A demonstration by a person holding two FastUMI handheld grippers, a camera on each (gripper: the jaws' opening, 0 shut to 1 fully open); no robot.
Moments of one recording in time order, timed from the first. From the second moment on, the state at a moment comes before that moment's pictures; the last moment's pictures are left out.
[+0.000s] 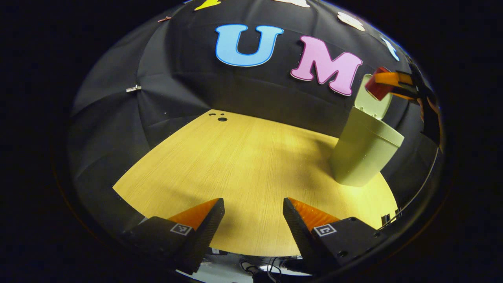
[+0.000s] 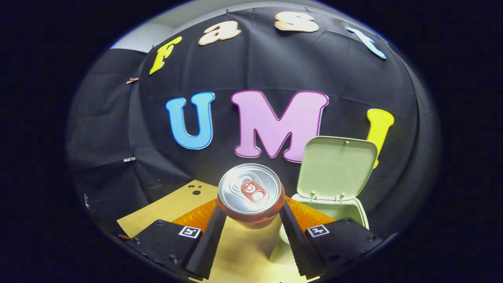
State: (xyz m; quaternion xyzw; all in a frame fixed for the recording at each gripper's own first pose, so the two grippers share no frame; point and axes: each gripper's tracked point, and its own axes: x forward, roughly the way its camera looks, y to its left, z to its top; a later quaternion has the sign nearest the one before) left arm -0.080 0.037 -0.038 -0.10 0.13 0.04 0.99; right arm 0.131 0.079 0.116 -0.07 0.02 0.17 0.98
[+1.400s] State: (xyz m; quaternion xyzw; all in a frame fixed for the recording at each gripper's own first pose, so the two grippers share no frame) left arm 0.016 -0.029 -0.009 -0.11 0.15 0.03 0.98; right arm 0.229 -0.058 0.067 -0.04 0.07 0.05 1.00
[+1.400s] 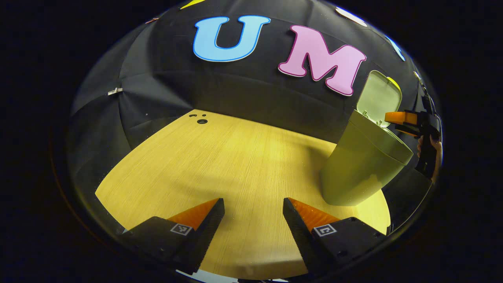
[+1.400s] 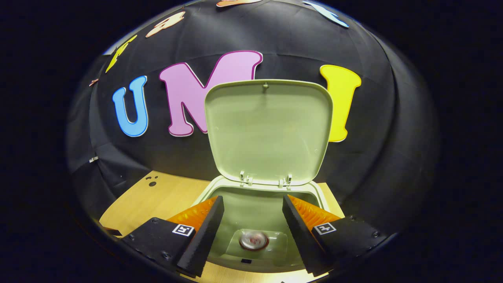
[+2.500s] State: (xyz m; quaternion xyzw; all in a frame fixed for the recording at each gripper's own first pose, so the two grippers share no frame) left arm -0.026 -0.010 -0.054 -0.15 0.17 0.07 0.97; right arm 0.251 -0.070 0.291 -0.01 -0.14 0.01 0.99
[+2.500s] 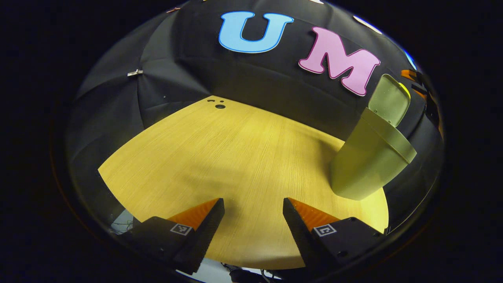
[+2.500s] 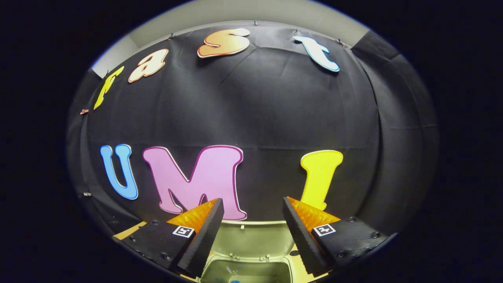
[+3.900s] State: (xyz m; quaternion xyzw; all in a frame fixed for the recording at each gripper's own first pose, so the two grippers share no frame) left arm 0.036 -0.075 -0.050 -0.09 0.19 -0.01 0.98; right arm 0.218 -0.064 0.182 -0.01 -0.03 0.02 1.00
